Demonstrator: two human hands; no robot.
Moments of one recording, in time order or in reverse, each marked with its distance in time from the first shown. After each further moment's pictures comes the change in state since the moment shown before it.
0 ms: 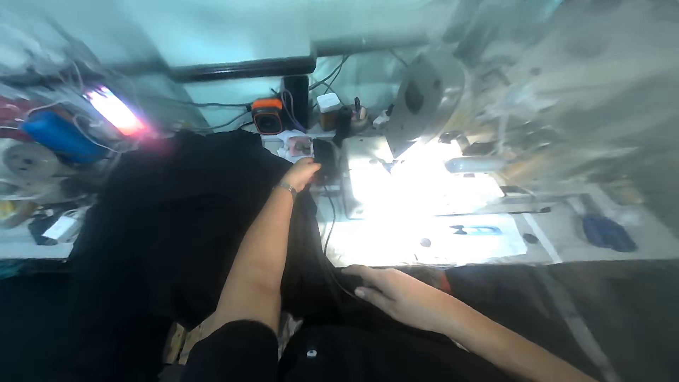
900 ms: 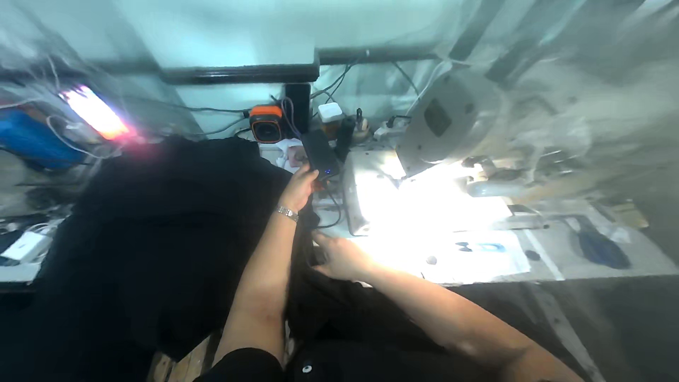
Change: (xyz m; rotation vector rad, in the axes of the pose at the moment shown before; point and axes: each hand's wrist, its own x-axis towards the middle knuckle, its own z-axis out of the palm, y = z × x) left_hand -0.011 -0.013 -0.004 -0.423 -0.052 0.287; right_hand 0.148 -0.017 -0.016 -0.195 -0.014 0.228
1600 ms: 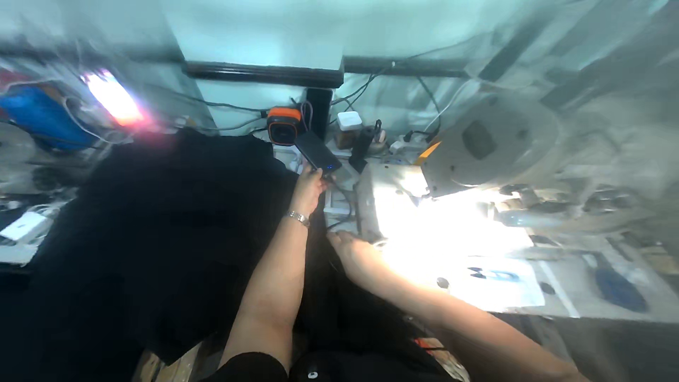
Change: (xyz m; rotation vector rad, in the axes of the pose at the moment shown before) left_hand -0.006 0.009 0.001 -0.114 0.248 -0.004; right_hand -0.002 -0.006 -0.016 -0.354 0.167 0.002
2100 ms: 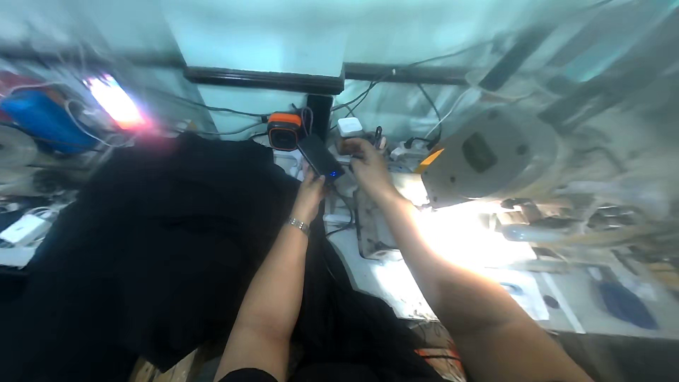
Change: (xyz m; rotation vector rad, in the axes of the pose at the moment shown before) left_hand 0.005 -0.004 0.004 0.103 -0.015 0.056; right_hand 0.109 0.079 -0.104 0.784 0.758 -0.027
